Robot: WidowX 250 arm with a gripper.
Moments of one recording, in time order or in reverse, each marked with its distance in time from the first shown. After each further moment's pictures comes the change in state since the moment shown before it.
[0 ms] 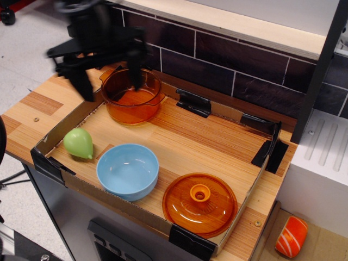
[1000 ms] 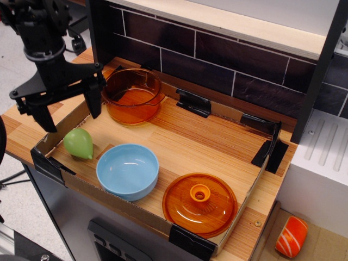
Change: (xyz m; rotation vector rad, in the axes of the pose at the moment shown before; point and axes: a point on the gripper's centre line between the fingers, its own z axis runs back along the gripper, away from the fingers) arm 0.010 0.054 -0.041 0.161 -0.089 0.217
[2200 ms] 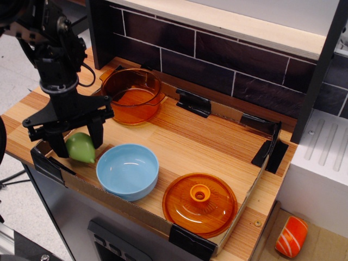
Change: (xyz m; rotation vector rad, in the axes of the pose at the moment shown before) arm -0.016 0.003 -0.028 0.037 0.048 -0.019
